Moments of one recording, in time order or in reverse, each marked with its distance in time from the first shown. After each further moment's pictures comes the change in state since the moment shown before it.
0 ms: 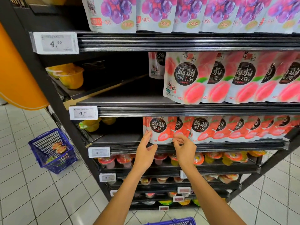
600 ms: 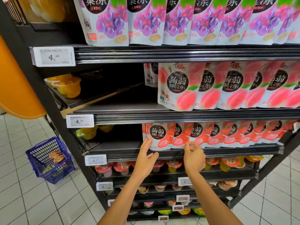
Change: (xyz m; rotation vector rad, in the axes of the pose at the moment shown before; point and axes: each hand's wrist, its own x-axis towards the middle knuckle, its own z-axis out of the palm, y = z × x) left_hand -0.005 0.005 0.011 0.029 -0.064 -0.003; right_hand 0.010 0.005 -0.032 -0.138 0.248 0.281
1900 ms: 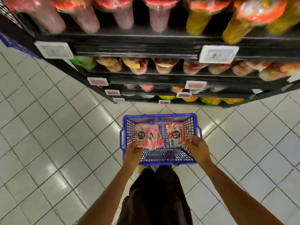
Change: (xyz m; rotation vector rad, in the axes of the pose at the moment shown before) left_hand -0.239 -0.381 0.109 -0.026 0.192 -0.875; right_hand -0.133 0.434 0.002 -0.235 -0.814 0.406
